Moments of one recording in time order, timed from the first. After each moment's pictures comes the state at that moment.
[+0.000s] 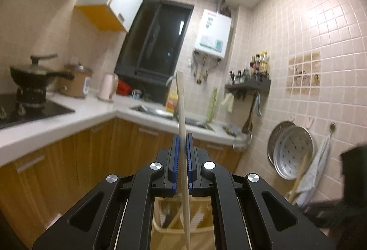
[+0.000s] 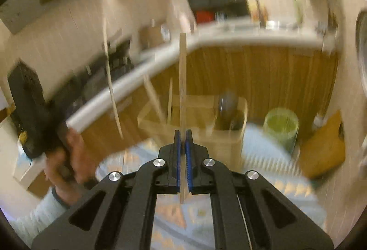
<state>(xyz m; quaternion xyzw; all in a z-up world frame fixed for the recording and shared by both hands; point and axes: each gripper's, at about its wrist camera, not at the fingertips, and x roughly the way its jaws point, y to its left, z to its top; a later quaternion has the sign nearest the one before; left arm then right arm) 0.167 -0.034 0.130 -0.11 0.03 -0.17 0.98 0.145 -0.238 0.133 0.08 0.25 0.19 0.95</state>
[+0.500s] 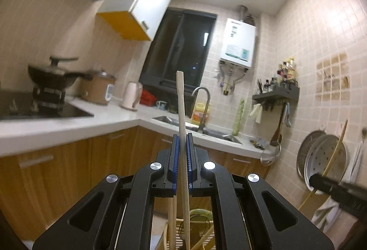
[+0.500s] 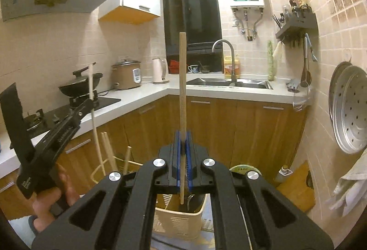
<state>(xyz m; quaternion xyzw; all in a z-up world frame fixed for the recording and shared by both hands) 0.216 -0.048 0.097 -0.14 0.02 -0.09 0.99 0.185 -0.234 0.119 0.02 0.15 0.09 0.98</state>
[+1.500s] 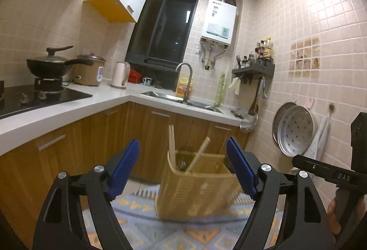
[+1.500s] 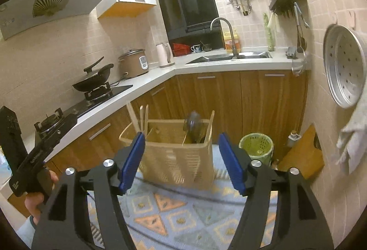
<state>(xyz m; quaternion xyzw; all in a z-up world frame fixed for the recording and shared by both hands) 0.086 -0.012 0.090 -0.10 0.09 -0.15 0.98 0.077 -0.249 0.101 0.07 0.21 0.11 0.97</state>
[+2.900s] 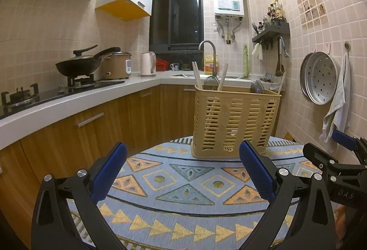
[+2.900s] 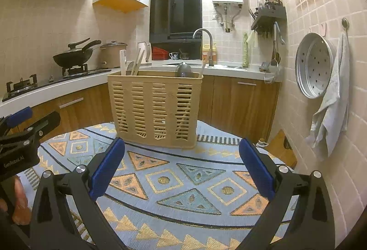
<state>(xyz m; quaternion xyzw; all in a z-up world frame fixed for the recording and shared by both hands) 0.031 -0.026 0.002 0.01 0.12 -0.04 0.99 0.021 -0.205 -0.012 -0.01 0.16 0.01 0.99</state>
